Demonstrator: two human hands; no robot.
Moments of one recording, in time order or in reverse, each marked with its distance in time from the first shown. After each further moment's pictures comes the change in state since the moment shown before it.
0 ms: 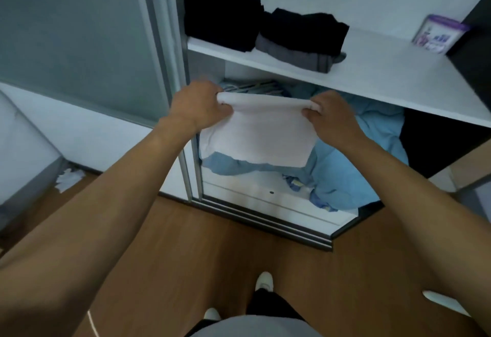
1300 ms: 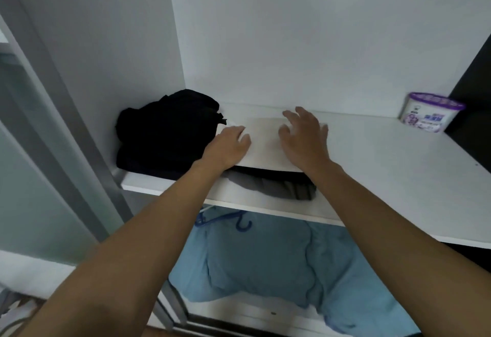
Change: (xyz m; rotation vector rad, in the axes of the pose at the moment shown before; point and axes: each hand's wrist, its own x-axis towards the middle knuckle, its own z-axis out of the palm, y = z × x) left_hand 0.378 0.087 0.086 -0.307 -0.144 0.093; right_hand 0.336 0.099 -0.005 -0.086 0.239 0.138
